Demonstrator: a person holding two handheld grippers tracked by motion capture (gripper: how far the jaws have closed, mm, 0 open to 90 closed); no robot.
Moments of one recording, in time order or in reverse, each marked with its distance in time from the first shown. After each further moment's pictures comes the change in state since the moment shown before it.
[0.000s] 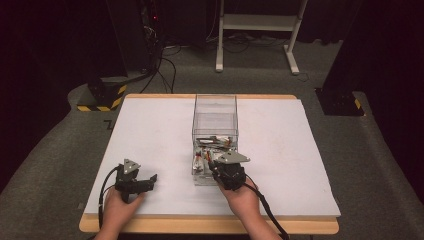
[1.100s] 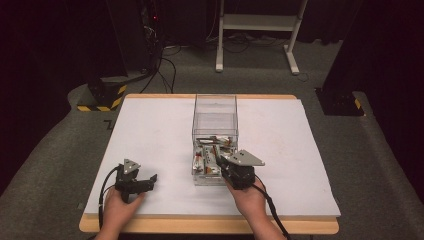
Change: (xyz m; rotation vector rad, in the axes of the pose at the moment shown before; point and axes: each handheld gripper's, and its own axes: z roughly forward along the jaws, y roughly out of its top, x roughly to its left) left arm 0.000 0.000 0.000 -0.003 0.000 -0.003; right arm -0.014 -0.003 -0.020 -0.149 -0.015 0.002
